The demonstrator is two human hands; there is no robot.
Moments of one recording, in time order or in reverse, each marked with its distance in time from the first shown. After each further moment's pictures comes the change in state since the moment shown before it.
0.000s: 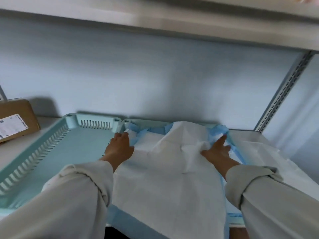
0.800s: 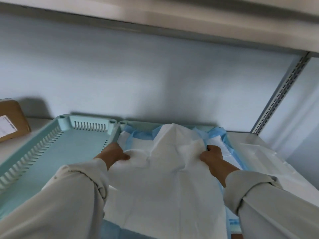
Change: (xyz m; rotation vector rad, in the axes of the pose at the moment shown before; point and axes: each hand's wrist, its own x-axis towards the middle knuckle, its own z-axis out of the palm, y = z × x) left_hand 0.032 -0.014 0.010 -0.258 -0.240 -0.223; right_hand 0.016 0.004 0.014 0.333 -0.034 -0.017
